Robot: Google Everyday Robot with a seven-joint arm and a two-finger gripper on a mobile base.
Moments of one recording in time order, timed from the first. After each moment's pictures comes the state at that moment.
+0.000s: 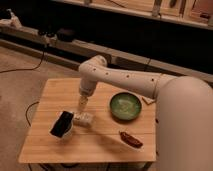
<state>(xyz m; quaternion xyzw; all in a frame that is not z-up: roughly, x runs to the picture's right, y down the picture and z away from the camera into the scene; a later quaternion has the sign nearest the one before) -0.113 0.065 0.810 0.11 -0.32 -0.93 0.14</state>
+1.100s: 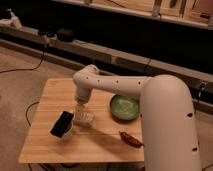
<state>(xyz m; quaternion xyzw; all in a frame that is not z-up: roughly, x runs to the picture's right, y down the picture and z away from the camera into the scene) -0.138 0.108 0.846 0.09 -0.35 -0.93 0.12</state>
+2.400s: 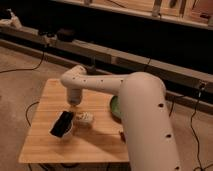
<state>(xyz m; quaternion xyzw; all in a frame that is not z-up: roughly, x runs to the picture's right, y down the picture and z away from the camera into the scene) -0.171 0.128 0.857 0.05 -0.38 -0.92 0.07</state>
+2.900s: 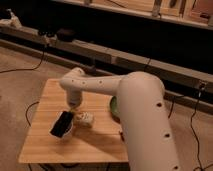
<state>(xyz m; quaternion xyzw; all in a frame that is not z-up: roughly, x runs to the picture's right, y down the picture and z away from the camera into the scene) -0.168 0.136 0.859 0.03 -0.38 -0.92 0.09</state>
